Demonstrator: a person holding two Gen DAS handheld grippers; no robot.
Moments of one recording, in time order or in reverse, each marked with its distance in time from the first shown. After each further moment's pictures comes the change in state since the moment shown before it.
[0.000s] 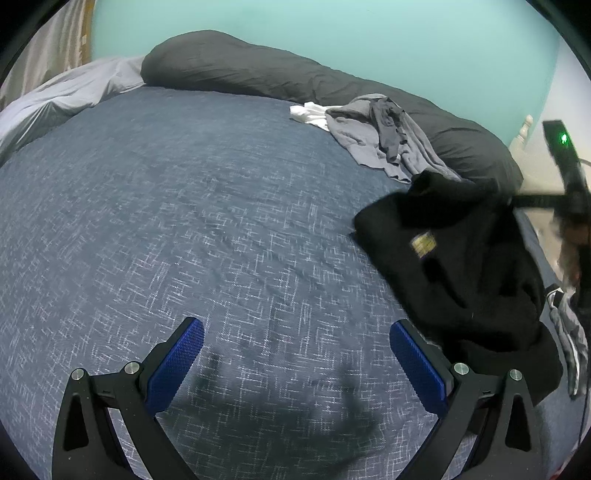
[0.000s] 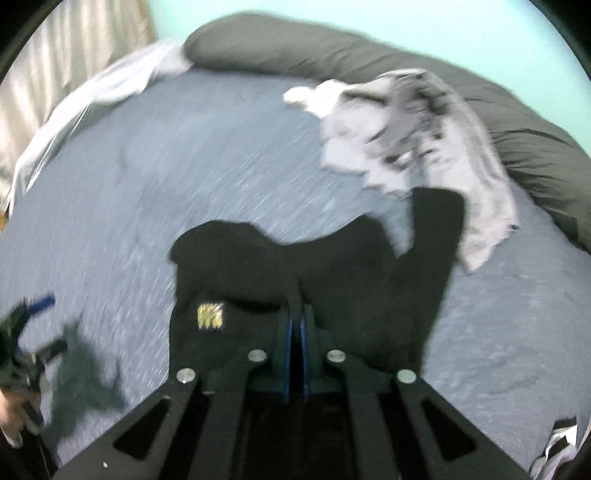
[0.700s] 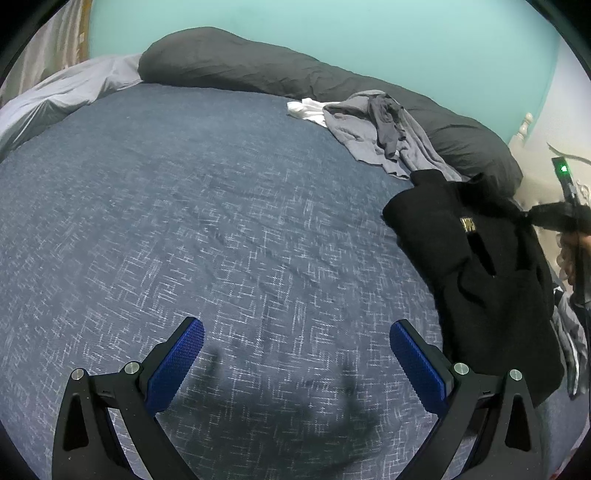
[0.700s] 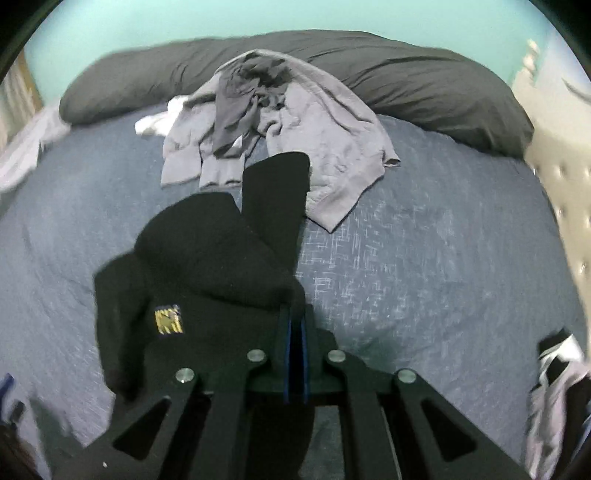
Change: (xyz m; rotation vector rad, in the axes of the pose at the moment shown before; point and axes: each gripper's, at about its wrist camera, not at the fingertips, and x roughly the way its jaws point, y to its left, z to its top) left arm 0.009 -0.007 -0.003 0.012 0.013 -0.006; right arm -0.006 -0.134 -0.021 0.349 0.004 -0.204
